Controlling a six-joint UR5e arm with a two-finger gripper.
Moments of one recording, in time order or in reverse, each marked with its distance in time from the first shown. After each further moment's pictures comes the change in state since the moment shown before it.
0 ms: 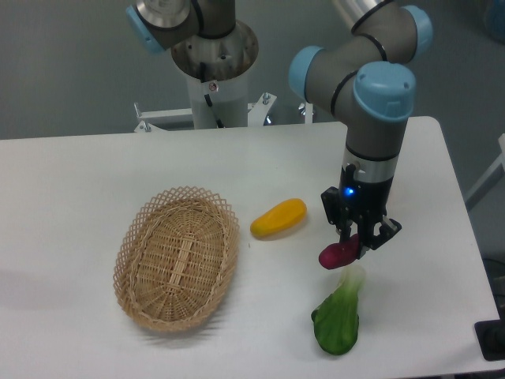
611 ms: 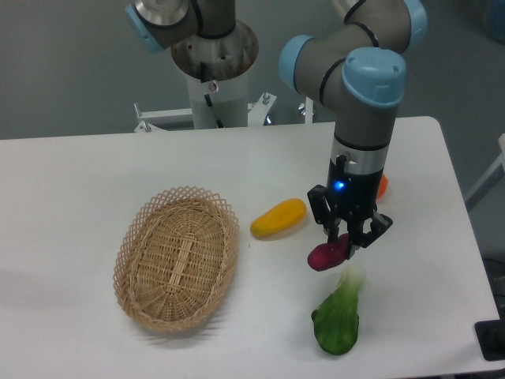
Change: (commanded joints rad) arm -0.011 0.014 0.008 -0.002 -0.020 -0.051
